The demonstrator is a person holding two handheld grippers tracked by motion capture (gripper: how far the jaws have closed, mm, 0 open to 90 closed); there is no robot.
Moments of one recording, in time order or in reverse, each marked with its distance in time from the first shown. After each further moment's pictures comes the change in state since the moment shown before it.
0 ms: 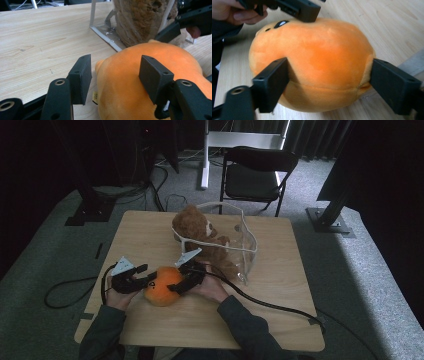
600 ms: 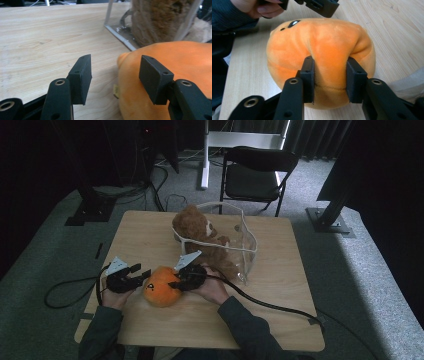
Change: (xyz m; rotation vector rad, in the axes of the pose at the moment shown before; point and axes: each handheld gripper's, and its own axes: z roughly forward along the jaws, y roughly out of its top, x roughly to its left) left arm 0.015 -0.008 -0.005 -0.009 0.066 -0.057; right arm 0.014 0.003 -0.013 -0.023 0.008 -0.102
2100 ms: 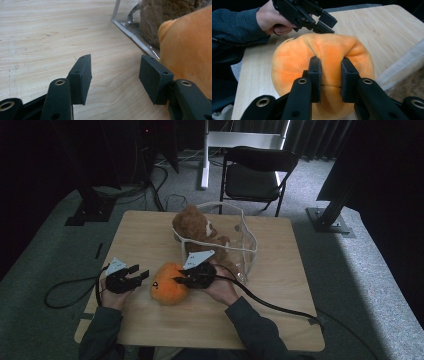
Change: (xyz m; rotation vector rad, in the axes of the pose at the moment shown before) left arm 0.005 -0.006 0.003 0.025 0.021 -0.020; right arm 0.014 0.006 -0.050 -0.114 -0.053 -0.069
